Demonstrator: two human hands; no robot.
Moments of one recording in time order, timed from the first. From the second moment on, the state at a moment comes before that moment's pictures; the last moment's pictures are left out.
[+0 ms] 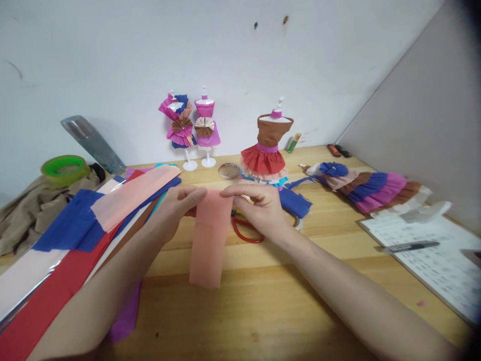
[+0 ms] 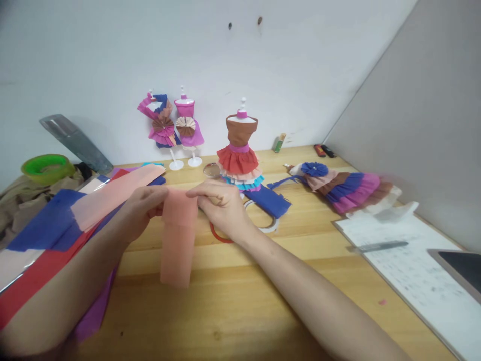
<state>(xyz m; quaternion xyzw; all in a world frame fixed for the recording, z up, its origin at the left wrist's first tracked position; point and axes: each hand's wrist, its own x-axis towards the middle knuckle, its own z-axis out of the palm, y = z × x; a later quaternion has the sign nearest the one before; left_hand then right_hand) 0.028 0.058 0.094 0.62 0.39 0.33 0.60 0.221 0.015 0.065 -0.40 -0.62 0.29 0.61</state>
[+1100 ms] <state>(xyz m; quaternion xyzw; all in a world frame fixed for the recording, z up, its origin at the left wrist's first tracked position) 0.028 0.066 0.090 0.60 0.41 0.30 0.62 0.210 0.023 0.053 -0.45 -0.51 0.48 0.56</state>
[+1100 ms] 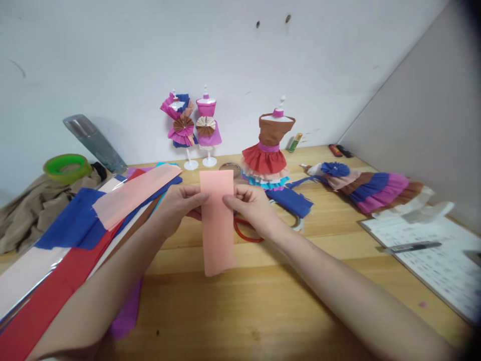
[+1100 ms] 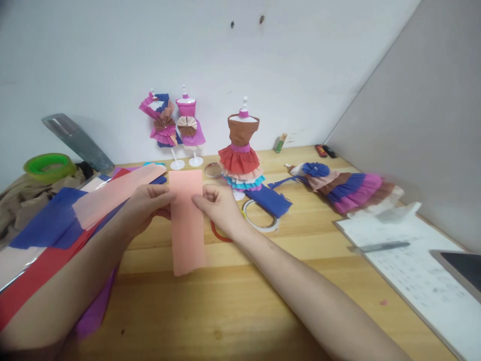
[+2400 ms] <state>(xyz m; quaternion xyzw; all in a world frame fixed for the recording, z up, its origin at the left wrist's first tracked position) 0.026 0.066 0.087 0.56 0.38 0.28 0.68 0.219 0.024 0.057 -0.36 -0.40 0.58 0.61</state>
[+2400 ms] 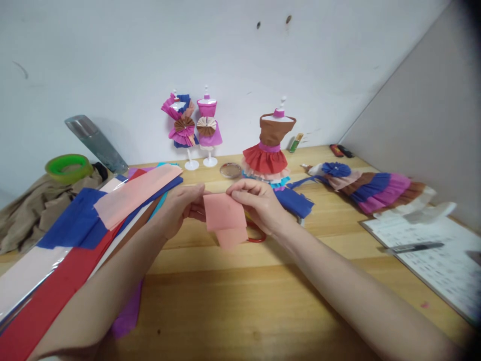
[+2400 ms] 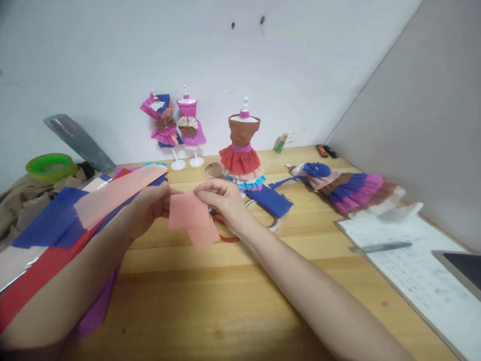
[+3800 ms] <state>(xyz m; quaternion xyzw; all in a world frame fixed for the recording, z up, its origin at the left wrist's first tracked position) 0.031 0.062 0.081 0.63 0.40 0.27 0.61 0.217 0.023 0.055 -0.36 -0.46 0.57 0.58</state>
